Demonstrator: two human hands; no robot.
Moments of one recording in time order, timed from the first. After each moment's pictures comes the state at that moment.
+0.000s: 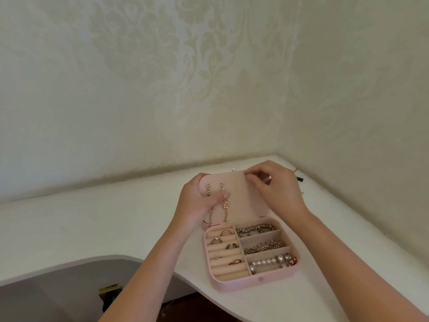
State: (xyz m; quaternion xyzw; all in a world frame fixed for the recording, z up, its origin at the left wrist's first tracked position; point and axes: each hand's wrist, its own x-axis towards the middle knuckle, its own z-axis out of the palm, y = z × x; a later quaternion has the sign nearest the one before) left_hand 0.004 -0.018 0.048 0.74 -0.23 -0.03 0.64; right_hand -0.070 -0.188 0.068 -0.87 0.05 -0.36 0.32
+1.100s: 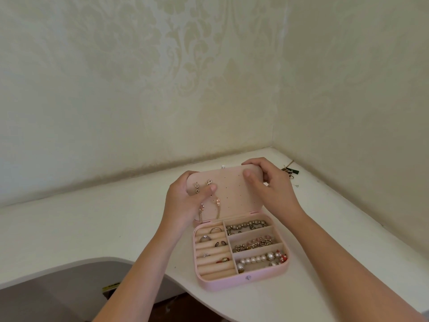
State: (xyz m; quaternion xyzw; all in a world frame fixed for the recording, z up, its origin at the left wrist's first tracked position) left_hand -0.002 -0.024 0.044 0.73 -0.22 0.01 0.64; right_hand -0.073 -0.209 0.042 -0.81 0.02 -0.33 0.49
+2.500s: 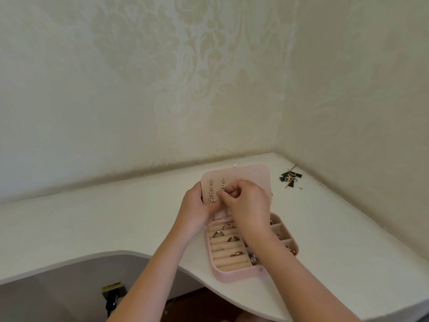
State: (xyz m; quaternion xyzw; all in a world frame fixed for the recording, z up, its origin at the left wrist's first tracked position) left_hand -0.007 -0.009 0.033 0.76 -0.24 -0.03 0.60; right_hand -0.068 -0.114 0.047 -0.85 0.21 -0.30 0.37
